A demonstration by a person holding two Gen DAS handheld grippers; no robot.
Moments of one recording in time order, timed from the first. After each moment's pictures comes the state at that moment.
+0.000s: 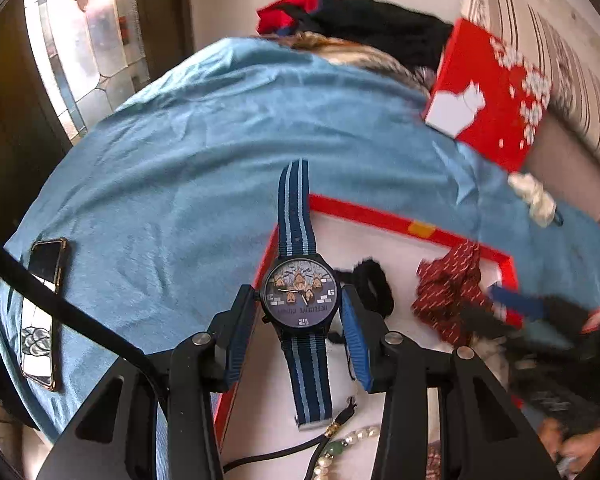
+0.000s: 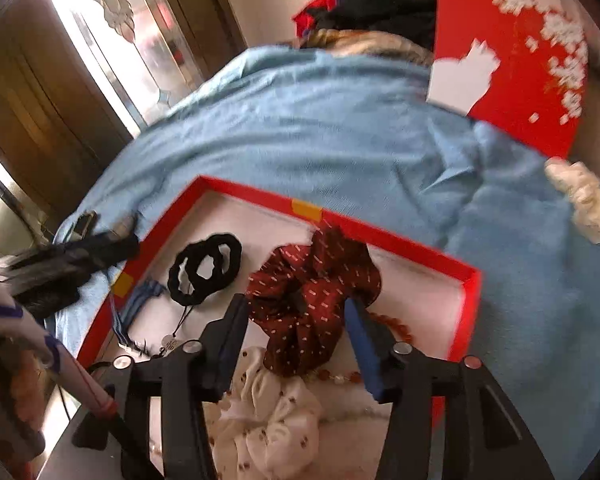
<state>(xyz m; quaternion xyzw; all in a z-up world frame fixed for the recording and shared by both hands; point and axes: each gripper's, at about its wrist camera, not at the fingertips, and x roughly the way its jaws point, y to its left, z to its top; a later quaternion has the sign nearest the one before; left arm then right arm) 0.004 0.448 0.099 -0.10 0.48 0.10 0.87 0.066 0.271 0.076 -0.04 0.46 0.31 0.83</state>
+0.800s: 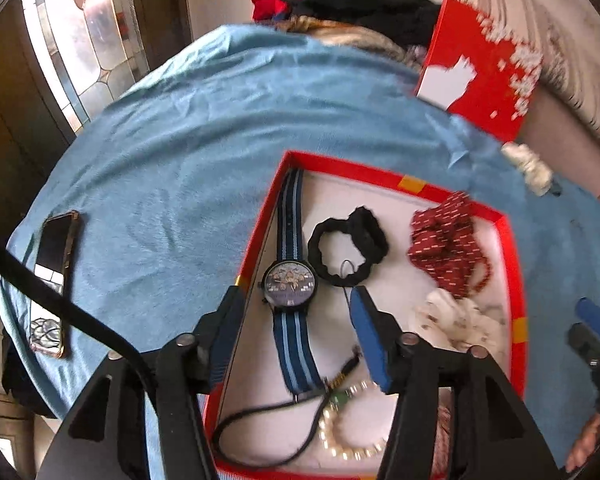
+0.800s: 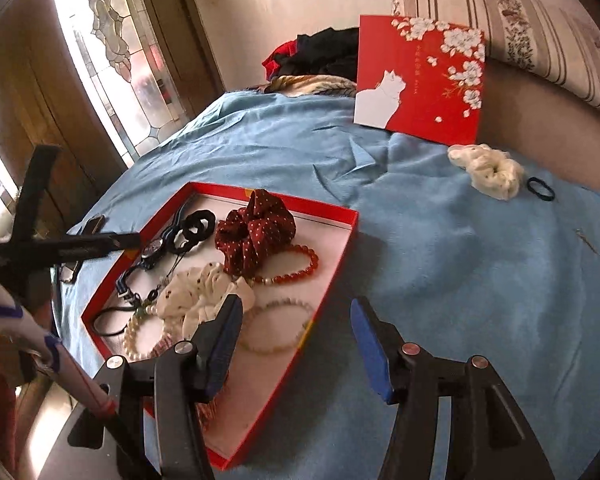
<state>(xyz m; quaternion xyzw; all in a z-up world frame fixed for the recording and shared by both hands) -0.040 0.435 0.108 -0.10 0.49 0.10 0.86 -0.016 0.164 0.104 -0.02 0.41 0.27 0.87</state>
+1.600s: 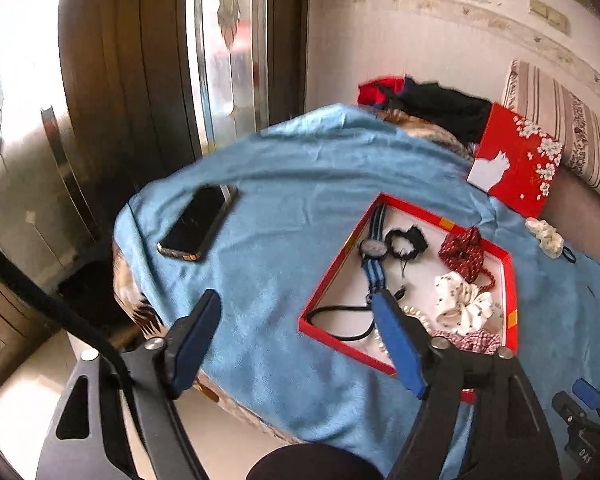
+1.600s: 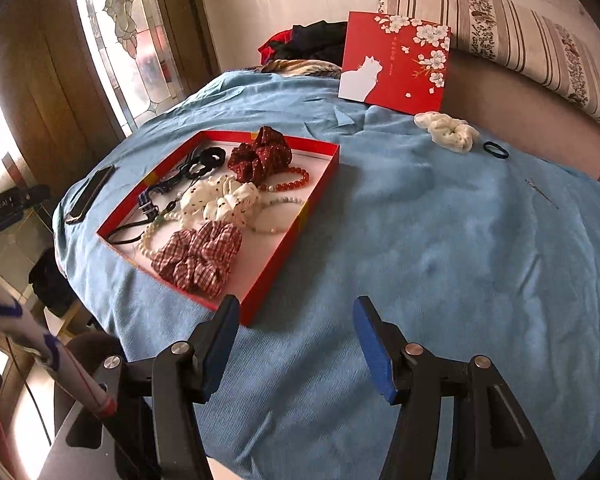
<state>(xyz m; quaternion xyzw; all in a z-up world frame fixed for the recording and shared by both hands) -0.219 0.397 0.167 -0.11 0.33 0.29 0.89 -0.124 0.126 0.100 -0.05 0.42 0.24 0.87</state>
